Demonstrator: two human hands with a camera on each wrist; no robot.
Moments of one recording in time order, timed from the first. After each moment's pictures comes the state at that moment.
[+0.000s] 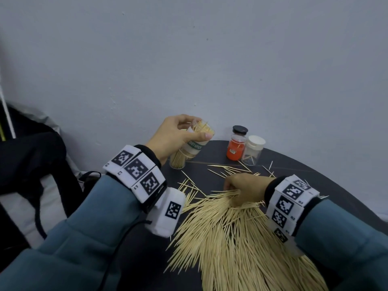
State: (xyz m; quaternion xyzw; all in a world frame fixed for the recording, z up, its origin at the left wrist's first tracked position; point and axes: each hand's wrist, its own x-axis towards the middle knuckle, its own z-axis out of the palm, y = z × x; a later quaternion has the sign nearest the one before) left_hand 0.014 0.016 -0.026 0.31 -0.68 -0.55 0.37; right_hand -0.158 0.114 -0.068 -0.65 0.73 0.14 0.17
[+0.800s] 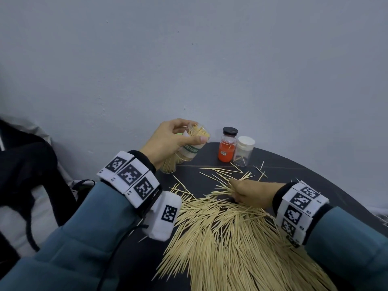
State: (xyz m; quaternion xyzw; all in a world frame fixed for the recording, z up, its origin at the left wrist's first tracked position) left_hand -0.001 0.022 -0.024 0.30 -0.70 -0.55 0.36; right_hand -0.183 0.134 -0.074 -0.65 0.73 0.09 0.19
